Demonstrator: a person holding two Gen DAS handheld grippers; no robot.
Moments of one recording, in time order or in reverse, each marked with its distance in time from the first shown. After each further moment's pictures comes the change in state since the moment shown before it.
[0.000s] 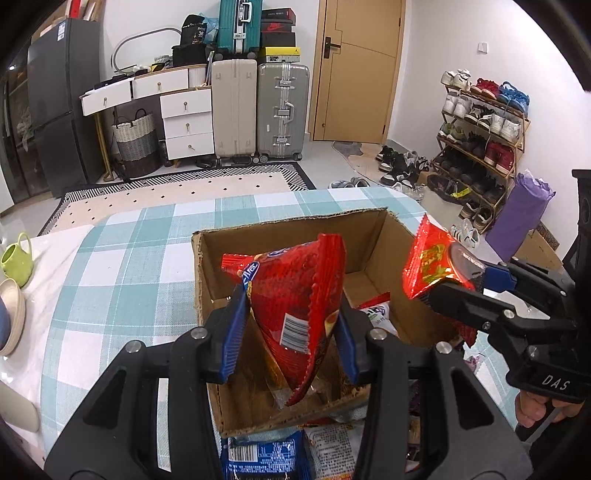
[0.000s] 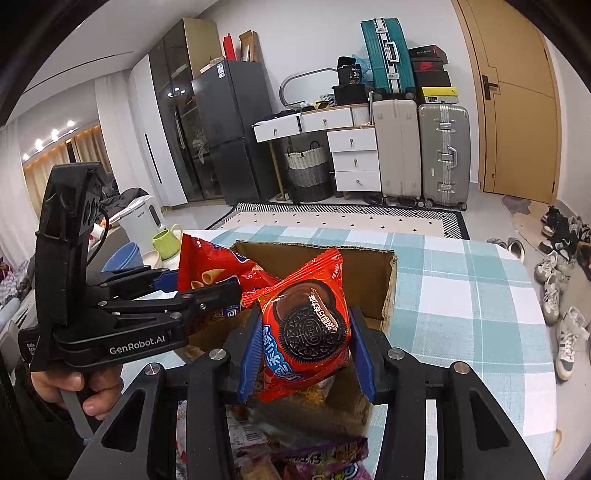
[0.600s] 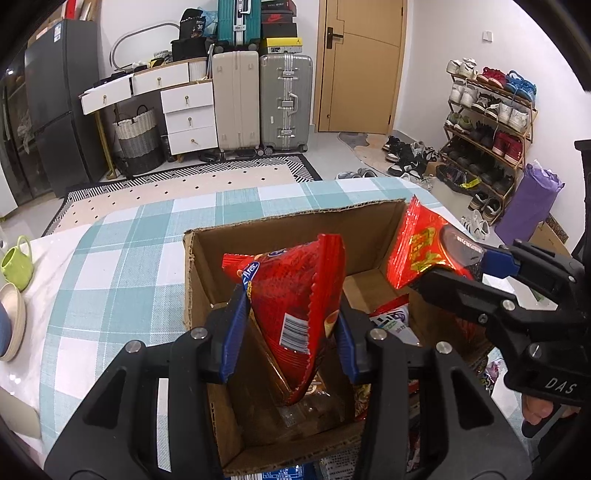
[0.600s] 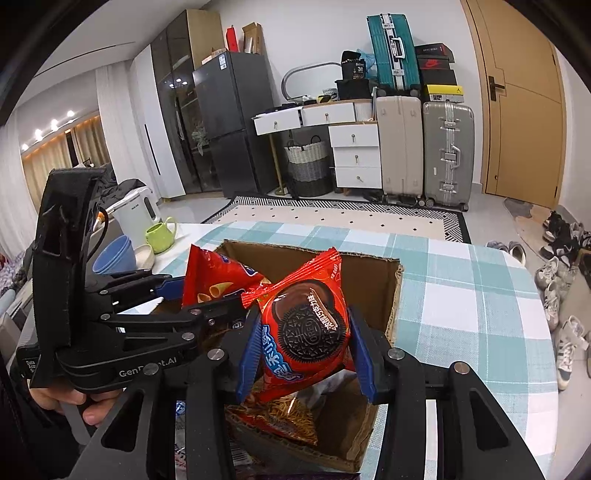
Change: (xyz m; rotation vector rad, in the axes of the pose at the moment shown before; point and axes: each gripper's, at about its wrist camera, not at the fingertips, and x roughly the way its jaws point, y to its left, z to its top) left arm 0.043 0.005 0.006 0.017 0.038 0.027; right arm 0.031 -0.008 0.007 -0.023 0.028 -0.016
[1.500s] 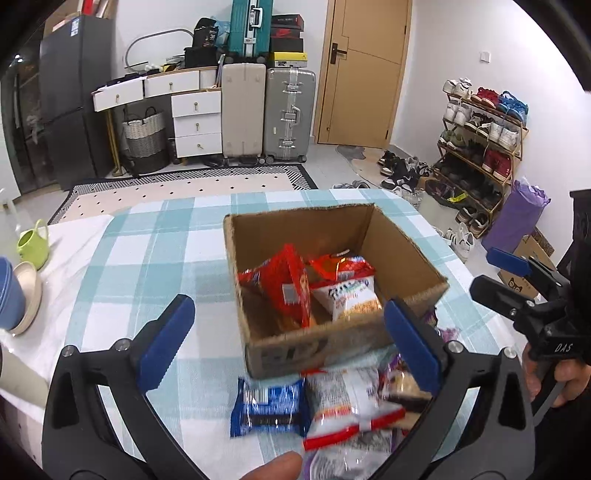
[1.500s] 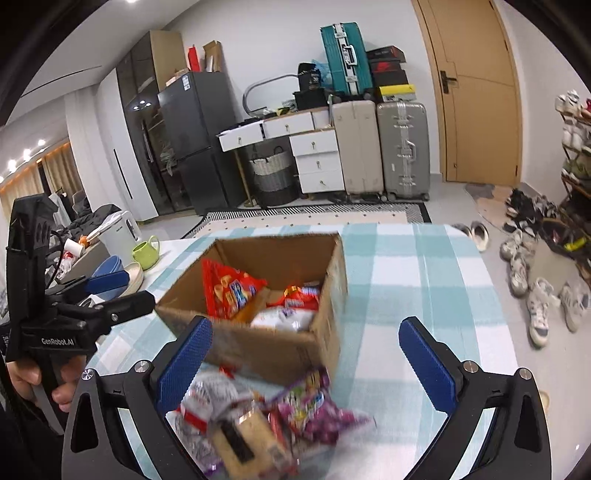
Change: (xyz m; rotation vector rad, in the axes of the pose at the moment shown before) left arm -0.110 0.015 -0.034 -0.050 -0.050 -0.019; right arm -0.107 -0.003 -0.044 0.128 -0.038 -0.122
